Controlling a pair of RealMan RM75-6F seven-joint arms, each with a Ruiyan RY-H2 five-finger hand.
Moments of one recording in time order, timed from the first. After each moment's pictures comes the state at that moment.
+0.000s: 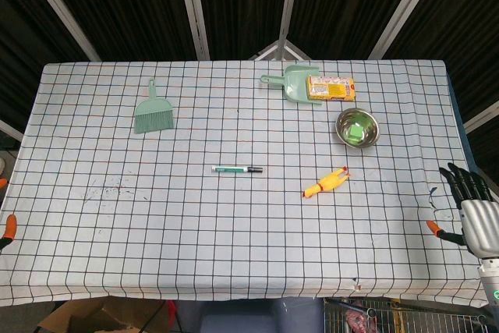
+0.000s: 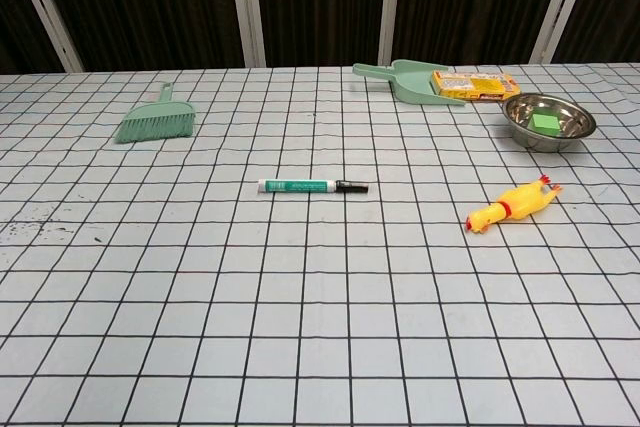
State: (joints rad) left arm 0.02 -1.06 -0.11 -1.76 1.41 1.60 0.01; right arm 0.14 -1.03 0.10 -1.55 -1.50 1.39 0.22
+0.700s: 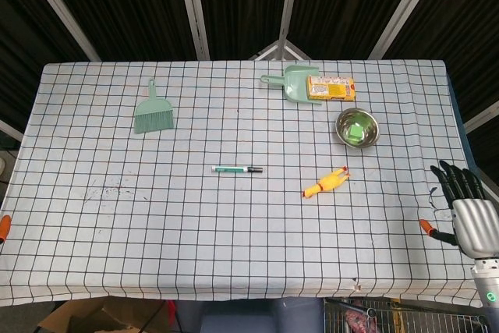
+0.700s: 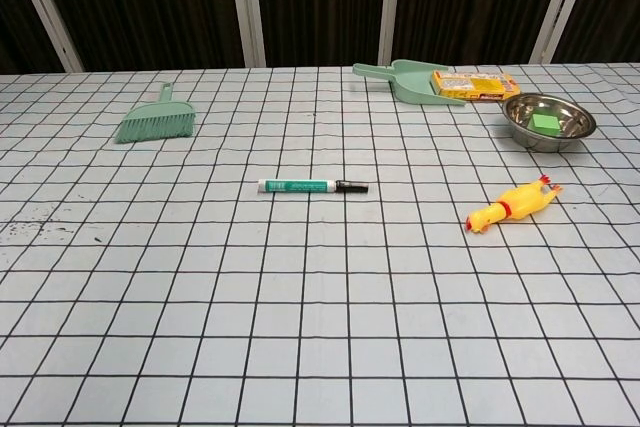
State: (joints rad) left arm 0.00 -1.05 -0.11 -1.66 1.43 1.57 -0.10; right arm 0.15 -1.01 0.10 -1.65 -1.51 1.40 0.12
